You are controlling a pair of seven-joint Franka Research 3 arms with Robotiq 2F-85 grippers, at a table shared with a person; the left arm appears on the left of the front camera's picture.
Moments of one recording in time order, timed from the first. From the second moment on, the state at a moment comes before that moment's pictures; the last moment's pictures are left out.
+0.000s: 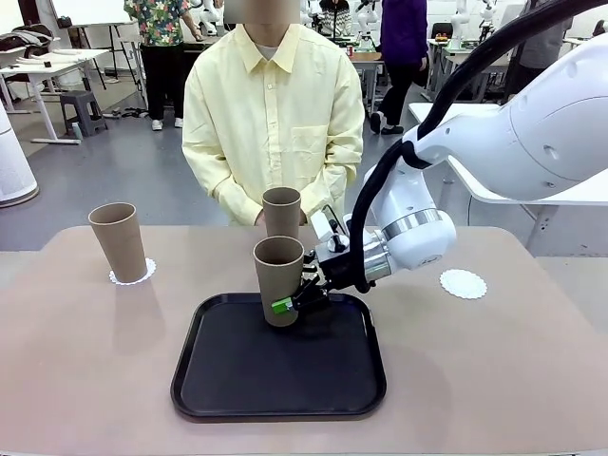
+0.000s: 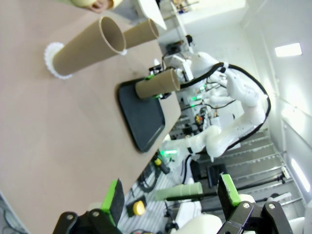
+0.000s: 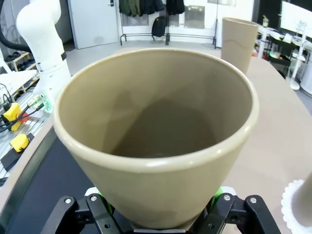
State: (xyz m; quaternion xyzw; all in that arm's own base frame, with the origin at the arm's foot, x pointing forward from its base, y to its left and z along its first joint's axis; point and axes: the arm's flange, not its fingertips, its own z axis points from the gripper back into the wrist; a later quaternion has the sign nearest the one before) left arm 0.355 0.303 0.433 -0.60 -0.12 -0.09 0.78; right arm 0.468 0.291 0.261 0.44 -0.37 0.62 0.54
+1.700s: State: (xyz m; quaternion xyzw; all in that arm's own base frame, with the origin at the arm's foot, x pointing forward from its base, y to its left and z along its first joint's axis) left arm 0.355 0.303 0.432 -0.60 -0.12 -0.09 0.78; right arm 0.494 0.064 0.447 0.32 -0.49 0.50 0.64
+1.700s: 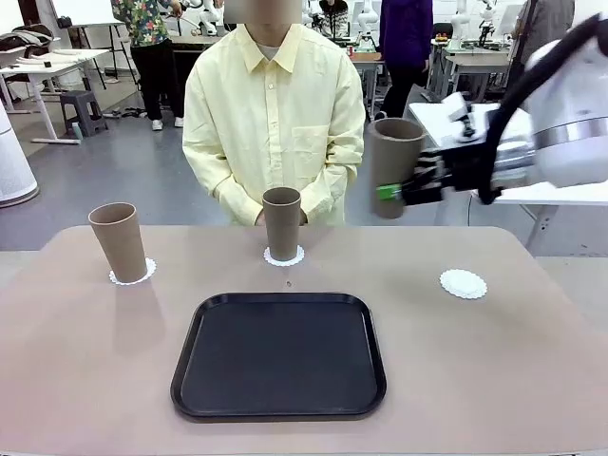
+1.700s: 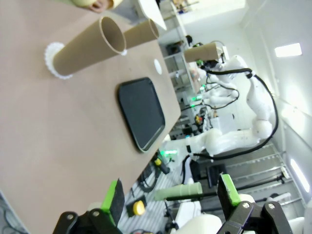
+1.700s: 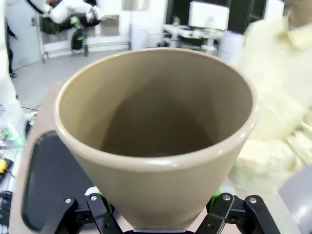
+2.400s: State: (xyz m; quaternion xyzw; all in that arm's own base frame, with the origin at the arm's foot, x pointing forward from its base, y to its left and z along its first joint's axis) left arm 0.355 0.303 0.432 -0.60 -0.12 -0.09 0.78; right arm 0.513 -0.087 0.453 0.27 -0.51 0.45 0.68
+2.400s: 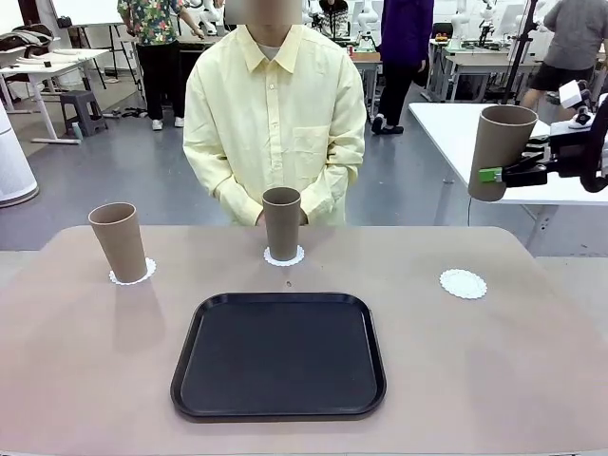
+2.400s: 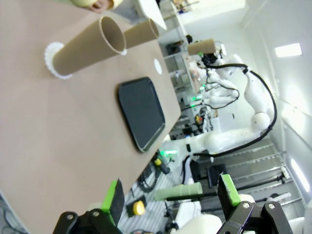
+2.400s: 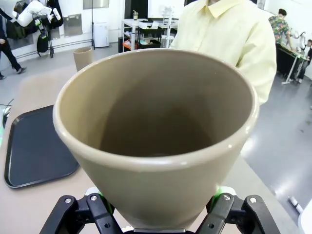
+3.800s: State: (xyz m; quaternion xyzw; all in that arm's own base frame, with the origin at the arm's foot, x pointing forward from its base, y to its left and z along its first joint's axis) left arm 0.355 0.303 0.432 -0.60 -0.12 -0.09 0.78; right arm 0.500 -0.090 0.382 0.35 -0.45 0.43 0.70
